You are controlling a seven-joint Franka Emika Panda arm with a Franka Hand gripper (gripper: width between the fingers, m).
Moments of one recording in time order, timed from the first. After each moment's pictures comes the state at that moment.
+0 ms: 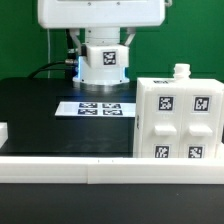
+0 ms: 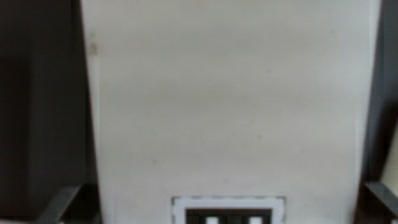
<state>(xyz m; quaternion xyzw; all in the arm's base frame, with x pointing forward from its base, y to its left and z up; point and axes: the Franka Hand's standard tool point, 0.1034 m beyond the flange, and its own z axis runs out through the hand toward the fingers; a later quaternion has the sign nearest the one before) 0.522 -0.025 0.160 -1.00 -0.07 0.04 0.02</state>
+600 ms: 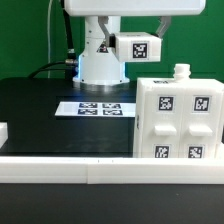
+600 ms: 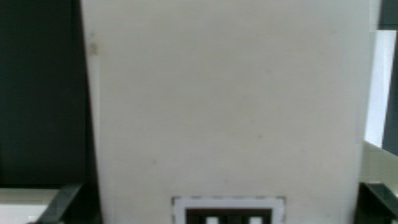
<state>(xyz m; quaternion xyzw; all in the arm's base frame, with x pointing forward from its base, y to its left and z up) 0.562 0.014 0.176 -1.00 -0.02 0.06 0.02</state>
